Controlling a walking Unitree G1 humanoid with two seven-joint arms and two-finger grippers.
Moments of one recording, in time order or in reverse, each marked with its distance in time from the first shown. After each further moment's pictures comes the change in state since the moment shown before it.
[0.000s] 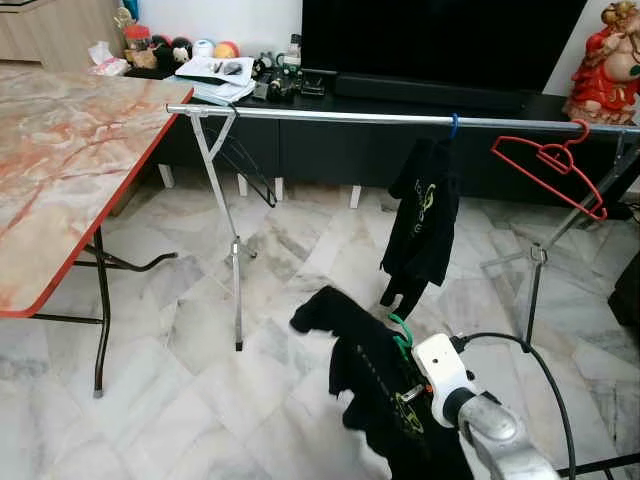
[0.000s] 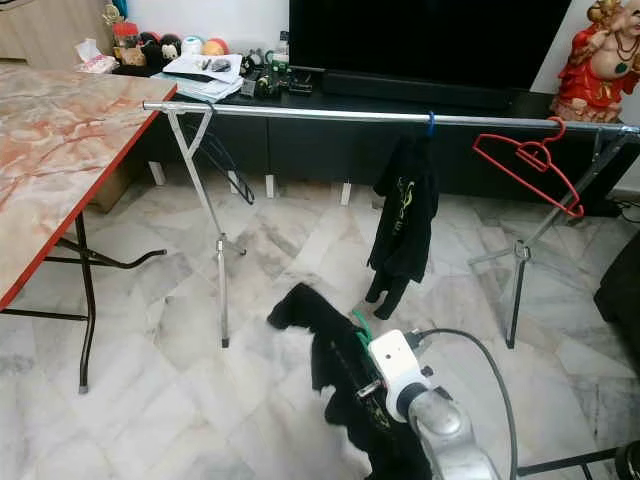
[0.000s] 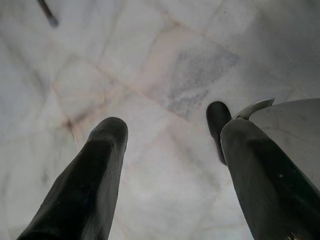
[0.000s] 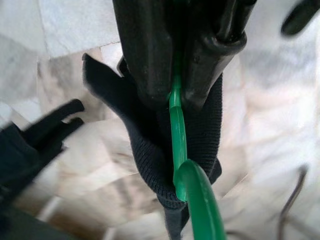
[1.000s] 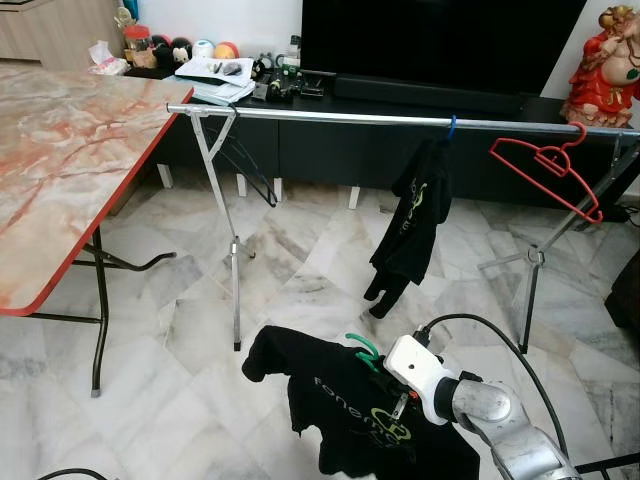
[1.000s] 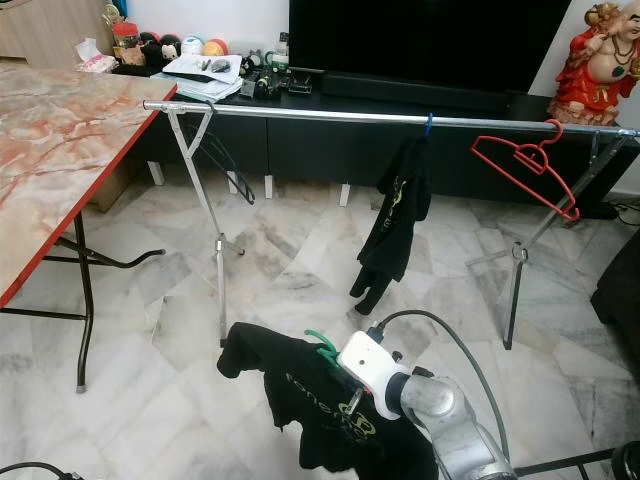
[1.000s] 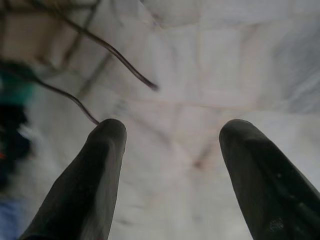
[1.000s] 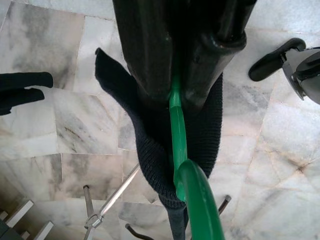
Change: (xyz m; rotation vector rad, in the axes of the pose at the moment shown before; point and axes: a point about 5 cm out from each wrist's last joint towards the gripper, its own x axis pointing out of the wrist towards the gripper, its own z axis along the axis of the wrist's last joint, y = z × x) left arm -0.002 0.010 0.013 0.650 -0.147 0.288; right arm 0.001 0.016 0.023 -0.191 -0.011 0.266
